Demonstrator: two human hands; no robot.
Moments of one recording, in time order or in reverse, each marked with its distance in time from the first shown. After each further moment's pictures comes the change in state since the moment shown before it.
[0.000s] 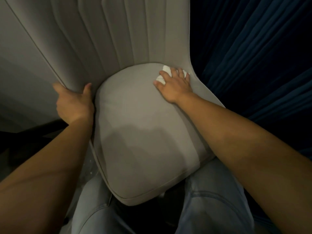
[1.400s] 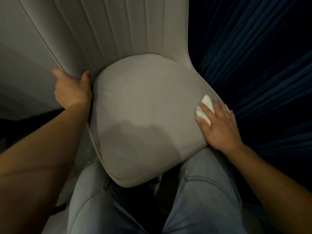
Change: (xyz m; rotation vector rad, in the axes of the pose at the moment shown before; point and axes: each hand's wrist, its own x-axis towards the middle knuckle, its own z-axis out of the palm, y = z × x) left_hand 0.000 0.002 -0.005 0.053 -0.034 0.041; right_hand -0.212 0.100 -0.012 0.009 0.020 0.085
